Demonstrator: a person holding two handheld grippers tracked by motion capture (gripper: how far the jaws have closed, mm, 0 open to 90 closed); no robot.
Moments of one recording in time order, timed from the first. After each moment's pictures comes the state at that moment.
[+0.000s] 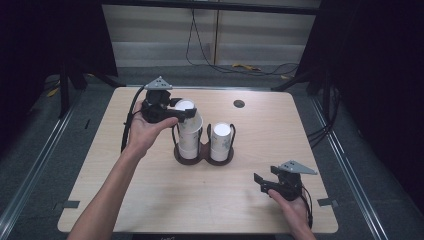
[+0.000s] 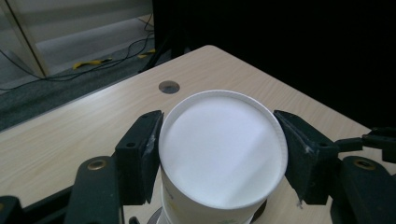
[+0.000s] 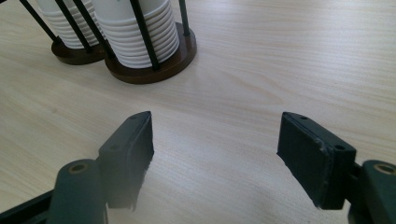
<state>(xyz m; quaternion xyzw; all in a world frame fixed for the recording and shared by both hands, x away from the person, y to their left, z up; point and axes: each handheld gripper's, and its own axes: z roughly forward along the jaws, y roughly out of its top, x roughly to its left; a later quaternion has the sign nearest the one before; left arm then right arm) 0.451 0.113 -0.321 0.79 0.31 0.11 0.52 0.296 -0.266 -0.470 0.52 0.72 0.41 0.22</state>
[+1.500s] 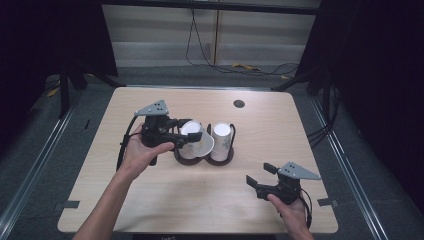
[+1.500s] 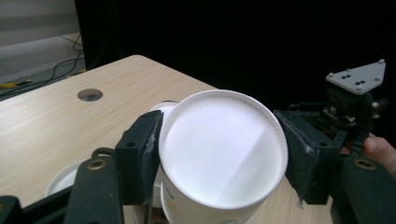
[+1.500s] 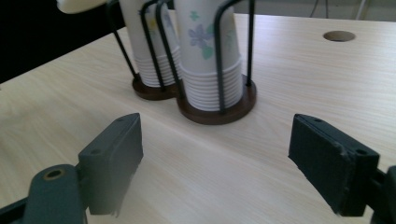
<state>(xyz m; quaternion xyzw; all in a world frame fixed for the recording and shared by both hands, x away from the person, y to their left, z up) 0.405 0.113 -0.355 0.77 0.22 0.02 0.59 0.280 -0.249 -0.448 0.43 0.72 0.50 0.20</state>
